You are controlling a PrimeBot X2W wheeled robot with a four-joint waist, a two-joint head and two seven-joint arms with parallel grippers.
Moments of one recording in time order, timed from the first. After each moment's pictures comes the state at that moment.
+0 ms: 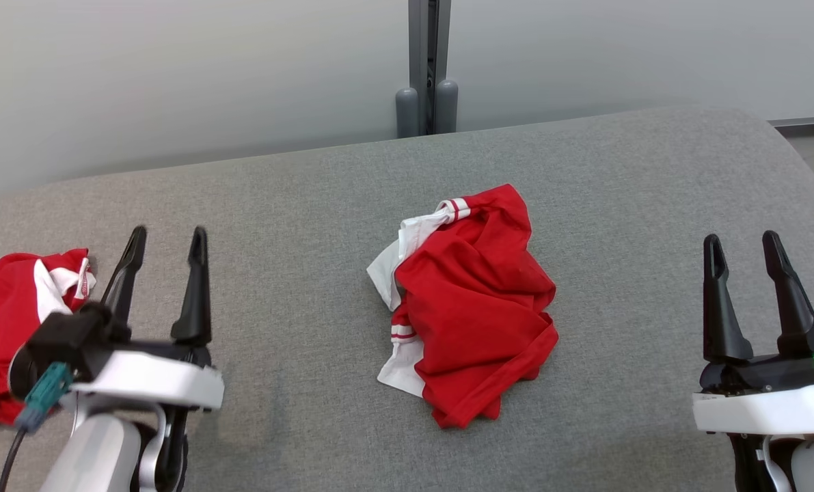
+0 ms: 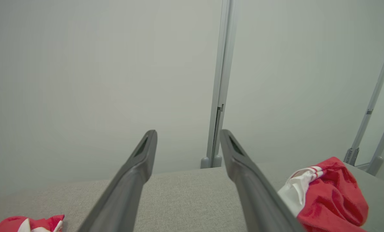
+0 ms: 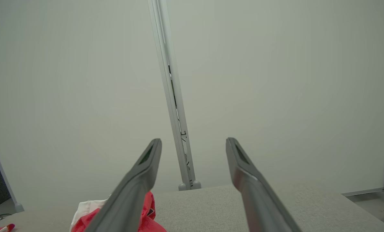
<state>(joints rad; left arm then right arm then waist) -0.26 0.29 -0.27 0.16 -0.48 0.10 -0.25 -0.10 -0.09 -0.01 -0.04 0.31 0.13 -0.26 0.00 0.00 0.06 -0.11</state>
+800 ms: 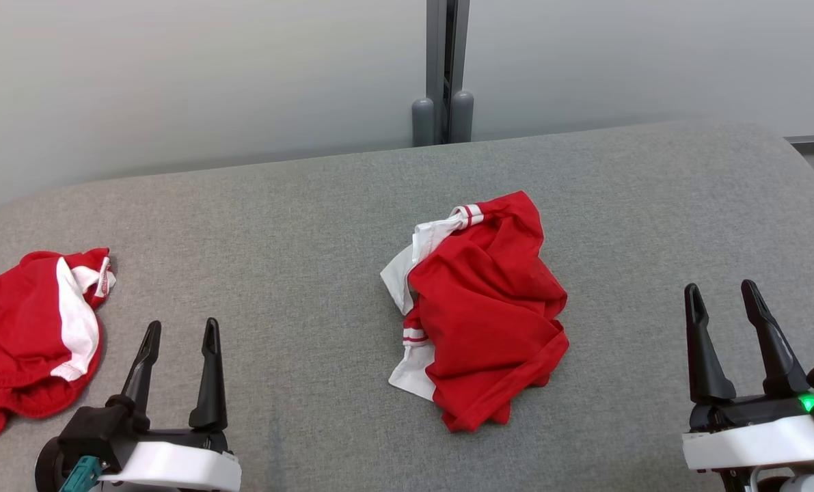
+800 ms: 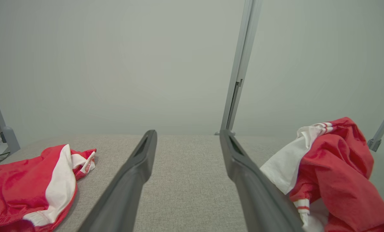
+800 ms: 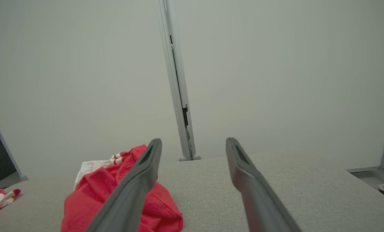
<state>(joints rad) 0.01 0.08 -0.03 0.11 -0.26 0.00 -0.26 -0.02 -0.09 0.01 0.02 0.27 0.13 -0.26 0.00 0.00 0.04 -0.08</state>
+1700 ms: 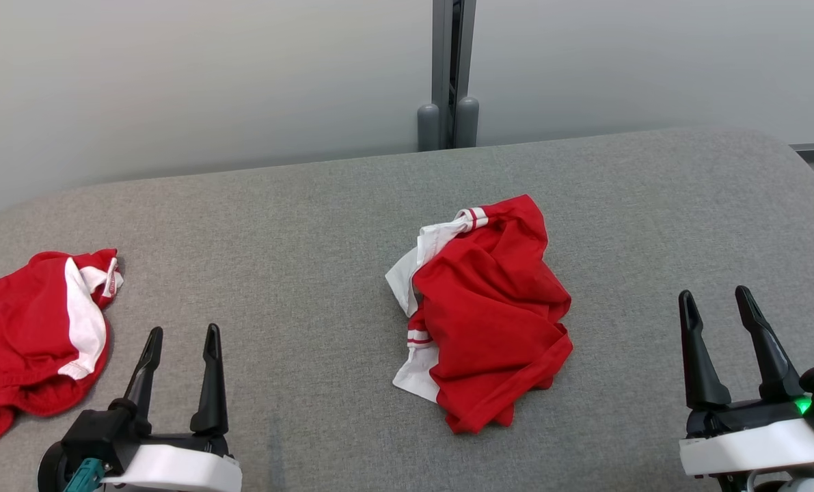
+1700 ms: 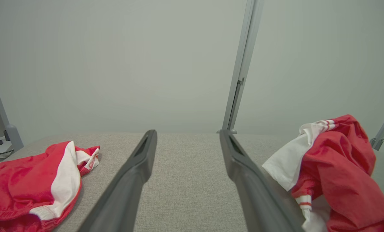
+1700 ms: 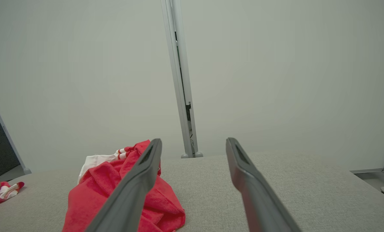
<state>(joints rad) 0.01 0.05 0.01 0.15 -0.22 -0.04 -0.26 -0.01 -0.10 0.02 0.03 0.26 0.13 -0.26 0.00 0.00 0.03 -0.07</state>
